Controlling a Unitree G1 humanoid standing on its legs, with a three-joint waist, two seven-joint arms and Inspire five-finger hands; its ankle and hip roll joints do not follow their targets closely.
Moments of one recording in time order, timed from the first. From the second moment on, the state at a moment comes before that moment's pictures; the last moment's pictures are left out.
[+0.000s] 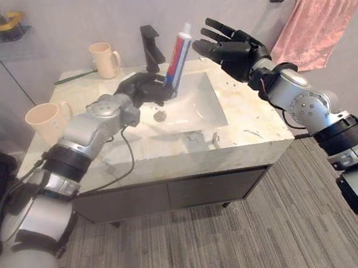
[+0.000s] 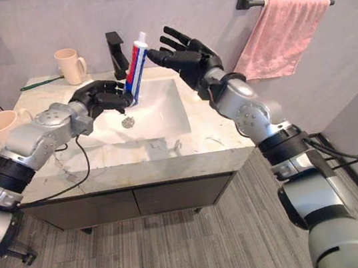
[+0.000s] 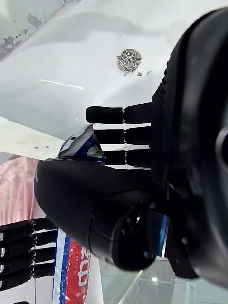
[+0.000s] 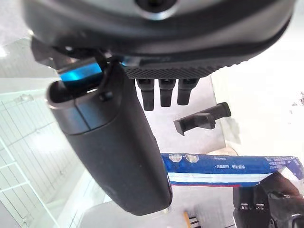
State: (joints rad) left arm -1.10 0.70 -0.60 0.38 -0.77 0.46 0.03; right arm -0.97 -0.65 0.31 0.28 1.19 0.26 -0.16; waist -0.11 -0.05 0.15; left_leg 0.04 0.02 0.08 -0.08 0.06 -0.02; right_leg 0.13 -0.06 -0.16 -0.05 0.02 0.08
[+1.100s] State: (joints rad) left arm -1.10 0.67 -0.62 0.38 -0.77 0.46 0.06; right arm -1.00 -0.58 0.35 0.31 1.19 0.30 -0.14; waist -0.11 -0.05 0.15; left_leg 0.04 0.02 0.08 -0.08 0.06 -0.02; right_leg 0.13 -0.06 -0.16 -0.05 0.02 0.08
